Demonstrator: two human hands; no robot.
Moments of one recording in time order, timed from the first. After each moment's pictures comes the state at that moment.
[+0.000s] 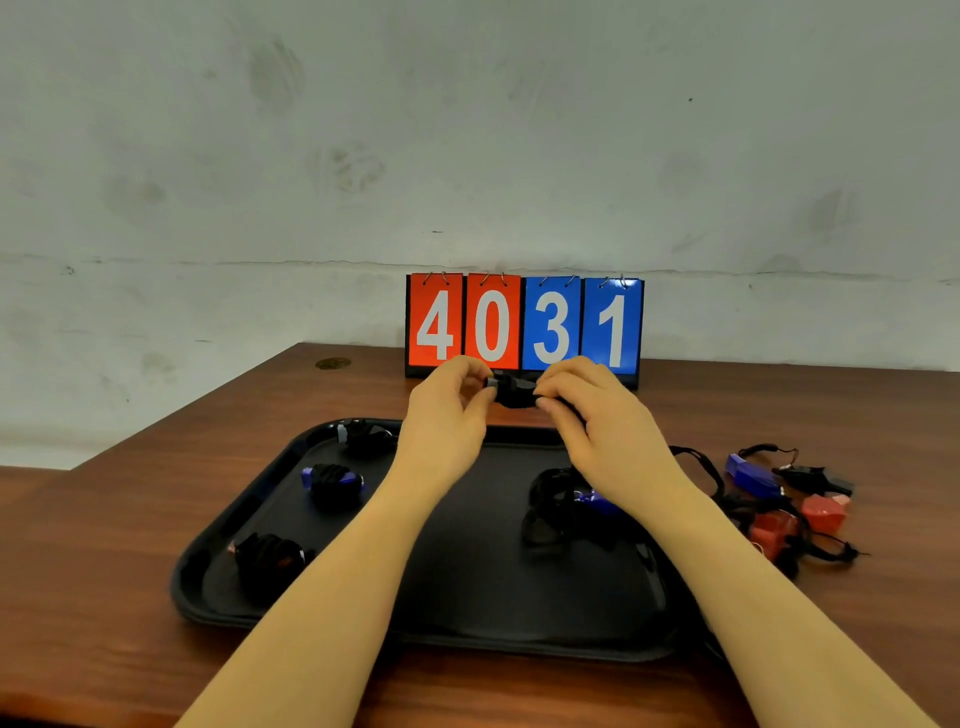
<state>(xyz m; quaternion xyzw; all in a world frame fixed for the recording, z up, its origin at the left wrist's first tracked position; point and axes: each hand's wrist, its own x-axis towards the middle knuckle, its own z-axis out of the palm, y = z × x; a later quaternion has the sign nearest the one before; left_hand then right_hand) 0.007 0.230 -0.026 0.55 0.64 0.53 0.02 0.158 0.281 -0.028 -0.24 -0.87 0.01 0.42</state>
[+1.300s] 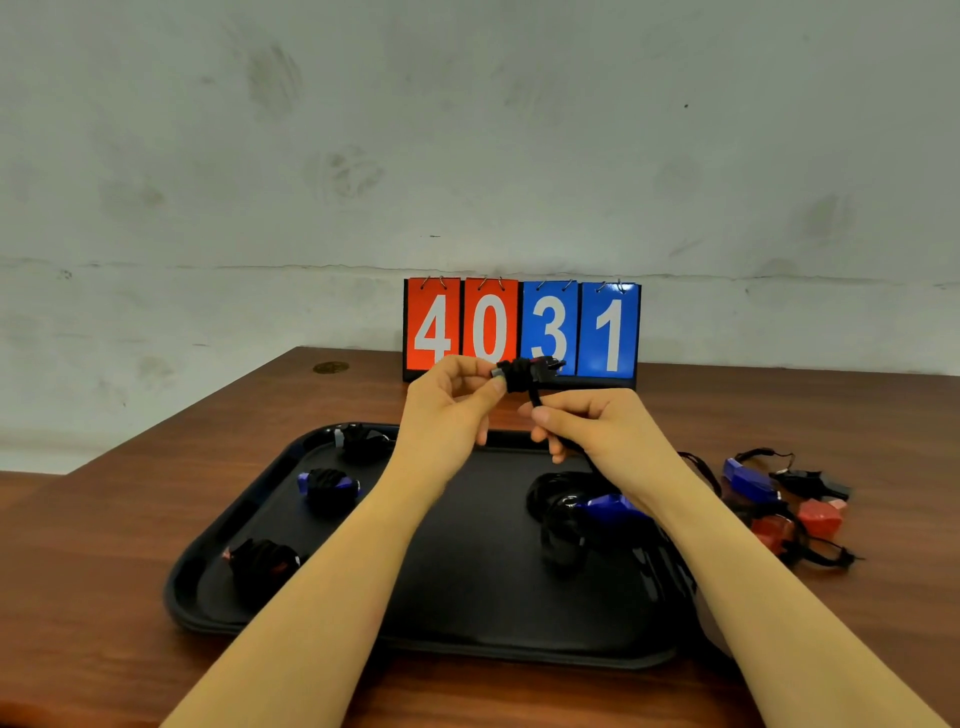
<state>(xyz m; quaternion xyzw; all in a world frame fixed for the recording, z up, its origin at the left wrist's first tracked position) 0.014 0.221 -0.020 0.51 0.52 0.65 0.20 0.162 0.280 -0.021 -0.25 -0.75 0.46 0.40</state>
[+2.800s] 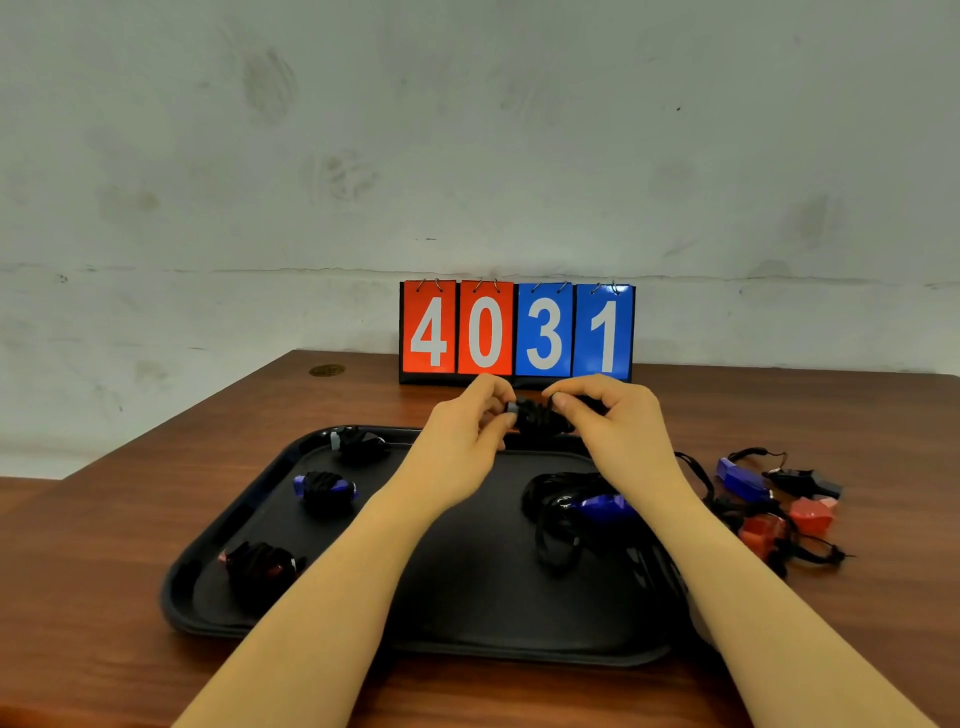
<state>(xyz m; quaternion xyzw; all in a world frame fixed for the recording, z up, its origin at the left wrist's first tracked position) 0.013 0.225 -0.032 0.66 0.59 0.46 0.08 0.160 0.293 -0.030 -0.31 -0.75 0.26 0.51</state>
